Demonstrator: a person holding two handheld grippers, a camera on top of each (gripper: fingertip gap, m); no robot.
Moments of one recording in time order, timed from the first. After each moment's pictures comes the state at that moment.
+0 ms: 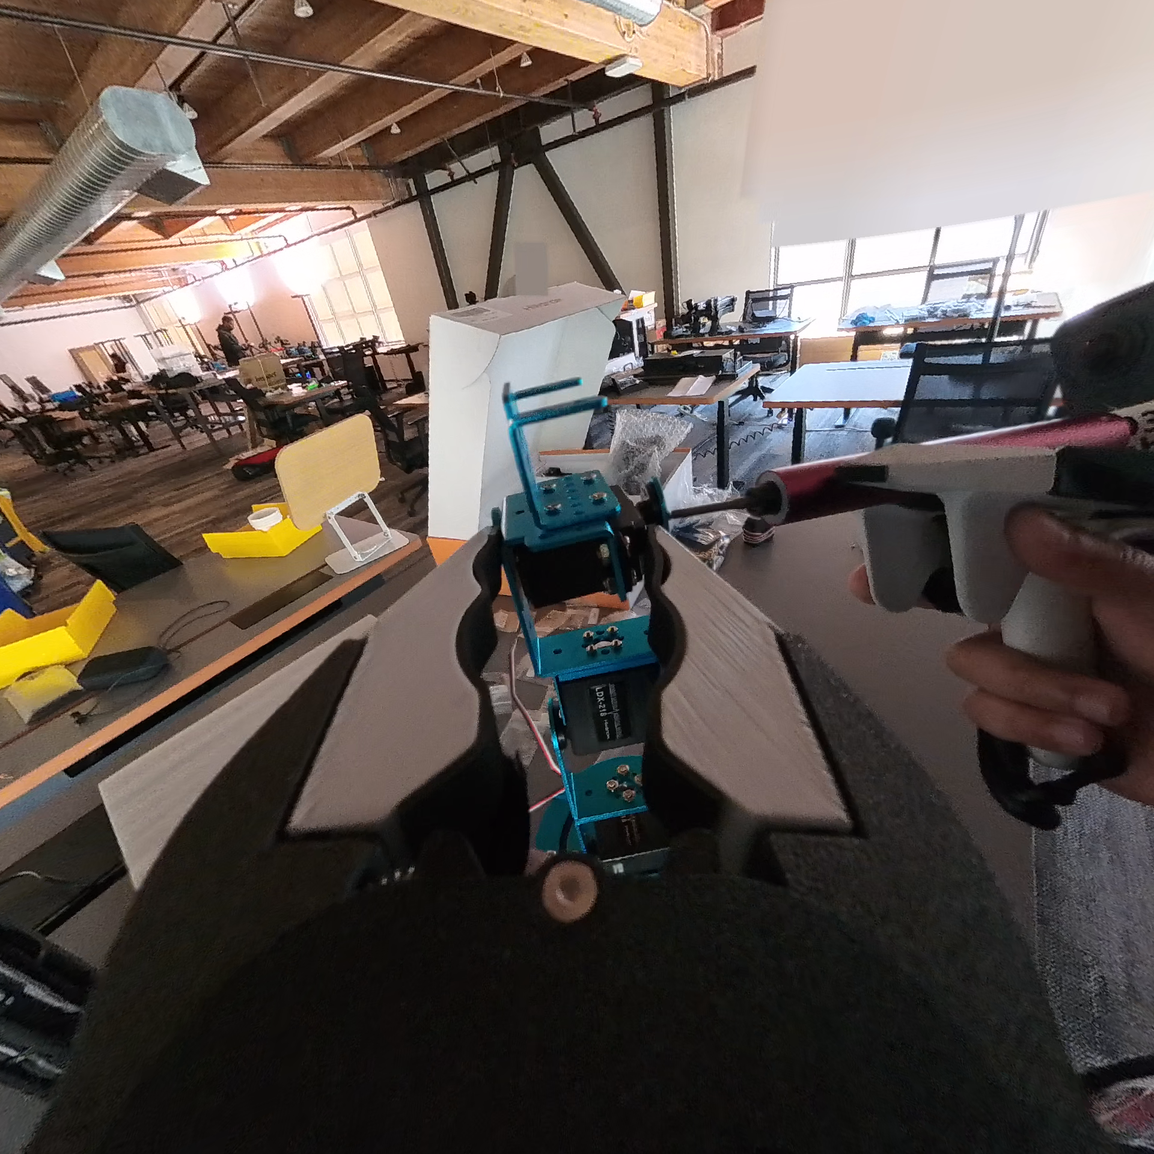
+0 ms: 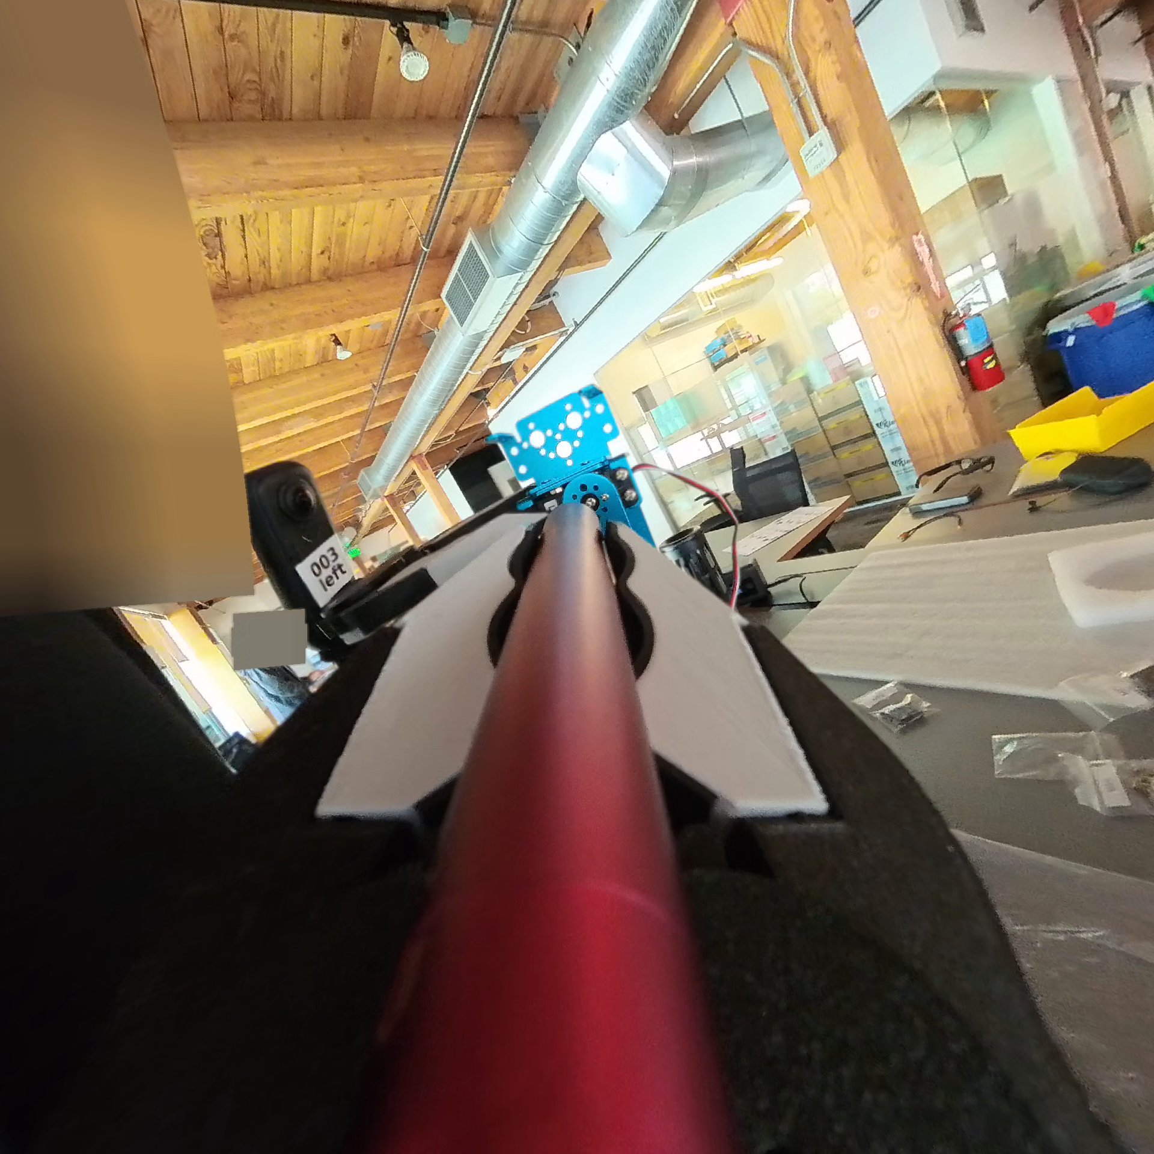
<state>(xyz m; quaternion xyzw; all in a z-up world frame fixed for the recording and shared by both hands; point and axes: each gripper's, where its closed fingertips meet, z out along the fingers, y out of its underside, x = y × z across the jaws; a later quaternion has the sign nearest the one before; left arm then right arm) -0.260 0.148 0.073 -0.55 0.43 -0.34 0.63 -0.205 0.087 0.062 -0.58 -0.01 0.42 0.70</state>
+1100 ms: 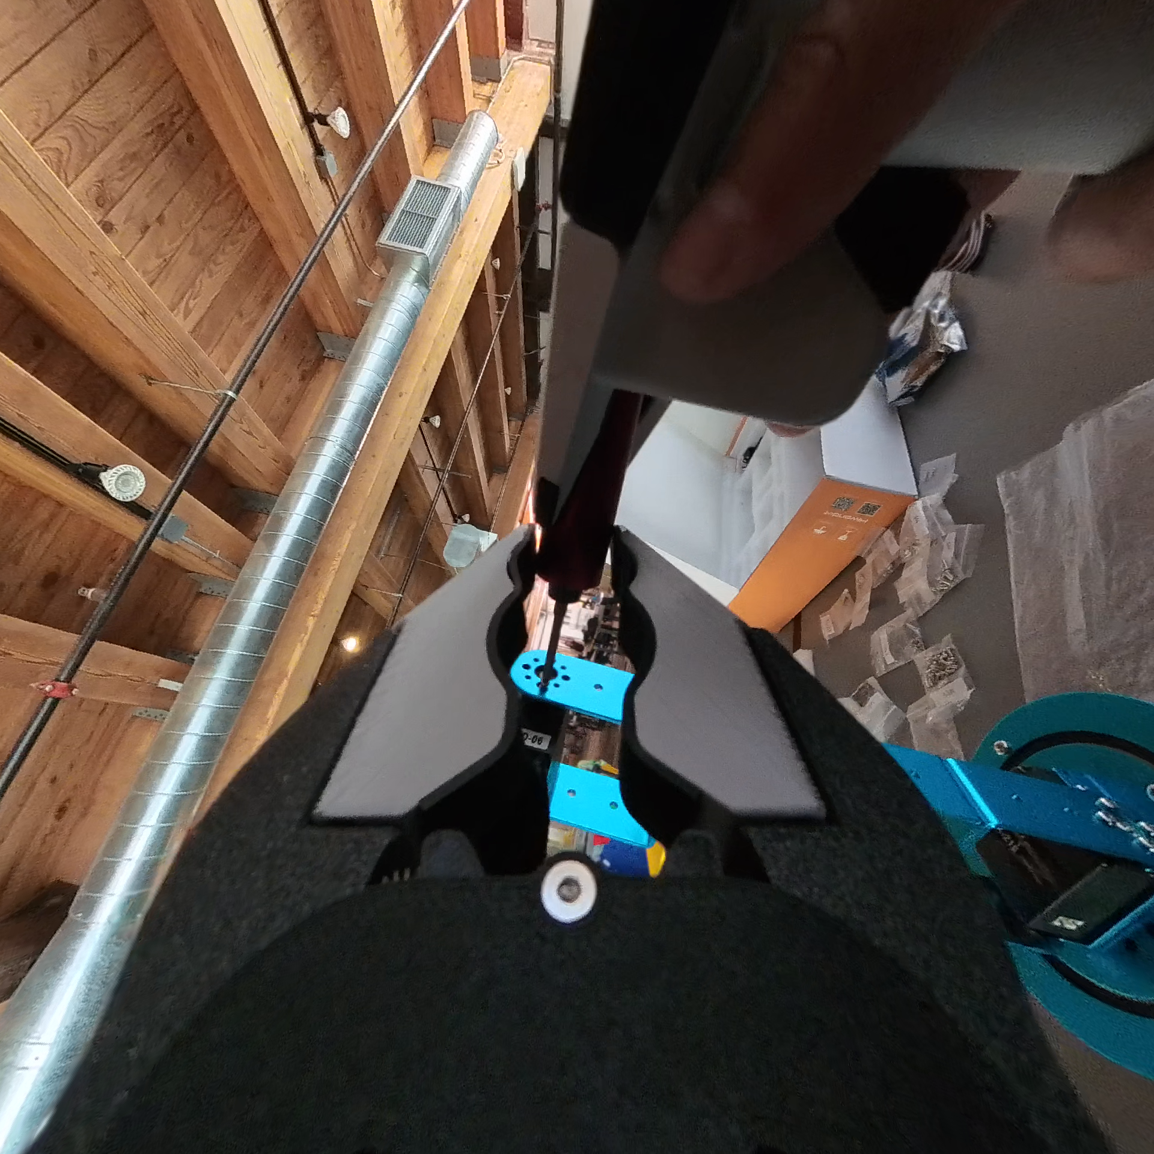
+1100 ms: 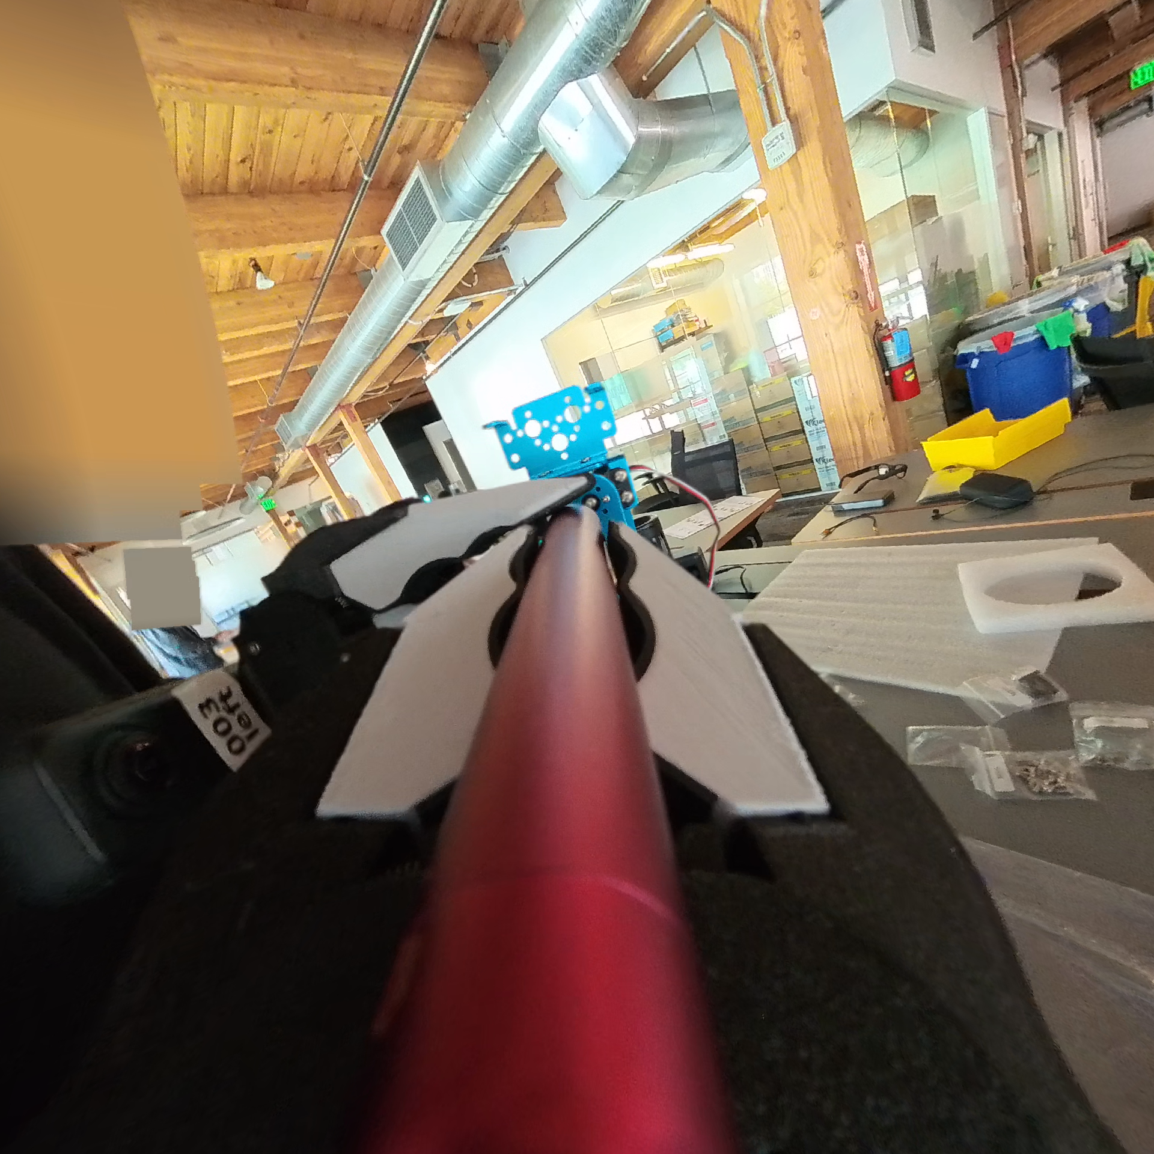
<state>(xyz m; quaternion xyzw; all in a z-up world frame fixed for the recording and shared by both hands) -0.200 0.093 0.064 -0.20 0.63 0.09 0.75 -0.212 0.084 0.068 -0.61 -0.03 0.35 0.71</state>
